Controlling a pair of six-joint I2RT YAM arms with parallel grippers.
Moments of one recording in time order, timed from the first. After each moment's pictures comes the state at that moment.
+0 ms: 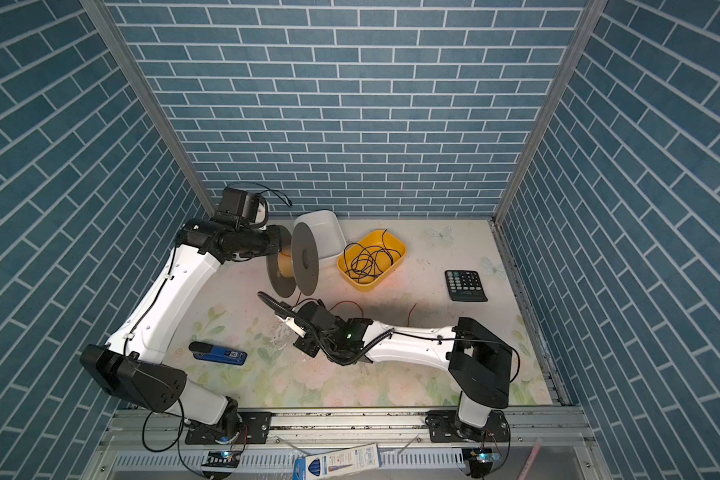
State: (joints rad) left arm -0.32 1.52 1.70 -1.06 -0.04 -0.40; right arm 1.30 1.69 1.22 -0.15 0.19 -0.08
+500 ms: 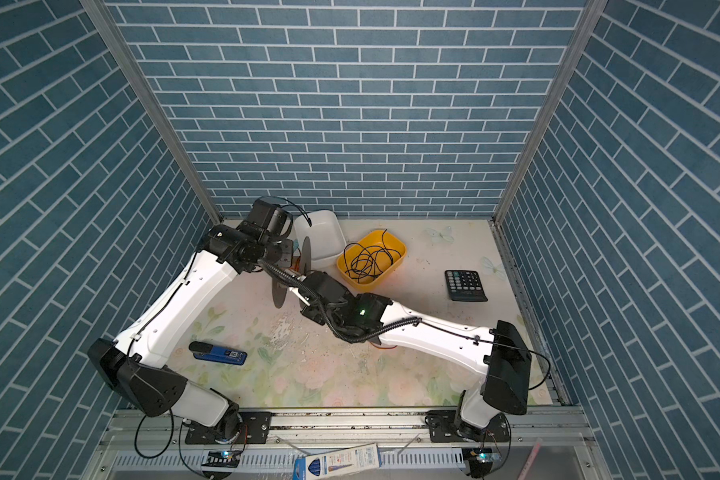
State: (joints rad) left arm -0.50 1.52 1.68 -1.12 -0.29 -0.35; right arm 1.18 1.58 1.43 -0.42 0.40 -0.23
